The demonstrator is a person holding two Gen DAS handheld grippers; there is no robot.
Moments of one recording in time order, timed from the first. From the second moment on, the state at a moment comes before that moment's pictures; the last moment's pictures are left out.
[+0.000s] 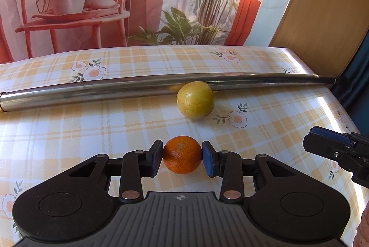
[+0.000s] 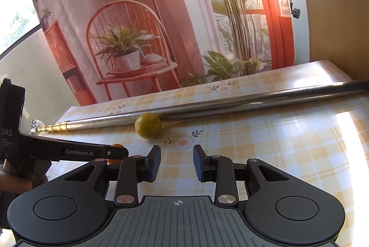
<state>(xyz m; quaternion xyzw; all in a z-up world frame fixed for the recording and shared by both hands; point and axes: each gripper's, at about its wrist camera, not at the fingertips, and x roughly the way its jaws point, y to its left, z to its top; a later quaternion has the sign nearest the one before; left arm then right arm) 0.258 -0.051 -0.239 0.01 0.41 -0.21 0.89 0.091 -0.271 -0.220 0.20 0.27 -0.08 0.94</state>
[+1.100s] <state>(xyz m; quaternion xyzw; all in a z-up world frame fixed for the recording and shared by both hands) 0.172 0.080 -0.221 -0.08 0.37 -0.06 0.92 0.208 -0.239 -0.249 0.09 0.26 -0.01 0.96</state>
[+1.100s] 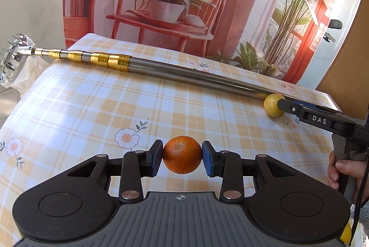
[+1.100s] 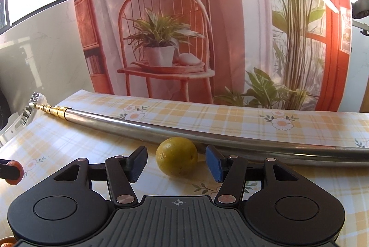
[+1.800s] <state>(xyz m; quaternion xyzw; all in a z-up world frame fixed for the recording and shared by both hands) 0.172 0.075 -0.227 -0.07 0.37 -0.07 0.92 0.239 -0.235 -0.266 0.08 0.30 -0.02 0.95</state>
